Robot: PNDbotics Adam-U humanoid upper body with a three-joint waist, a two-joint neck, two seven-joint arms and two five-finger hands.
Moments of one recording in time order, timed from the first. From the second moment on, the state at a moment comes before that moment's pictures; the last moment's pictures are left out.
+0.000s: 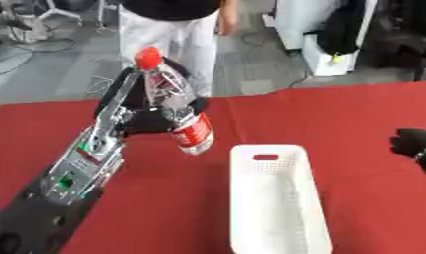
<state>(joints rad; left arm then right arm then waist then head) -0.52 0.60 -0.17 -1.69 0.23 -0.09 0.15 -0.30 -0.11 0.01 -1.77 0.12 -0.34 0.31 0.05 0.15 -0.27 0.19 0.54</state>
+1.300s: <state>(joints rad) -0.58 0.46 -0.33 -1.66 0.15 -0.09 -0.01 -0.29 -0.15 -0.03 -1.74 0.17 -0.36 0.26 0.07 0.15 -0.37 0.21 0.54</state>
